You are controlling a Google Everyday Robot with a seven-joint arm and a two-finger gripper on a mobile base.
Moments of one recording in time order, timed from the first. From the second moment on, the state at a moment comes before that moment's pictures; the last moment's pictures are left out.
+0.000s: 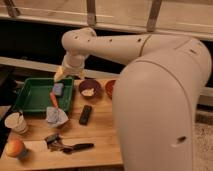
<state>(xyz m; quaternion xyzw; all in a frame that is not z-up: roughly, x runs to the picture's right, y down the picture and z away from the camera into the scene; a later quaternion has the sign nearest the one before) -0.193 -0.066 0.730 -0.31 -0.01 0.61 0.72</state>
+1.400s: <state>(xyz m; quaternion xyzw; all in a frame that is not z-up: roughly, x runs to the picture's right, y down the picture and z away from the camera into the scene) -0.310 -0.048 0.816 -0.39 -0.10 0.64 0.66</state>
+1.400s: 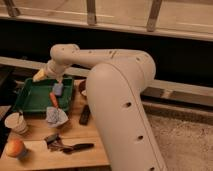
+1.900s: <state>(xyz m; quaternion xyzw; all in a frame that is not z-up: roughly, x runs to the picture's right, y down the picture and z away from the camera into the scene) -0.308 -0.028 0.853 -0.42 -0.10 0.65 0.63</state>
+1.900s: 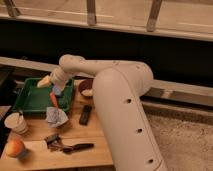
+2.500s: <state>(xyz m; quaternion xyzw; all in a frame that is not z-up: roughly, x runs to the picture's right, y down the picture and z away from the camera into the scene) -0.317 -0.049 0.861 -0.43 -0.12 0.63 0.64</state>
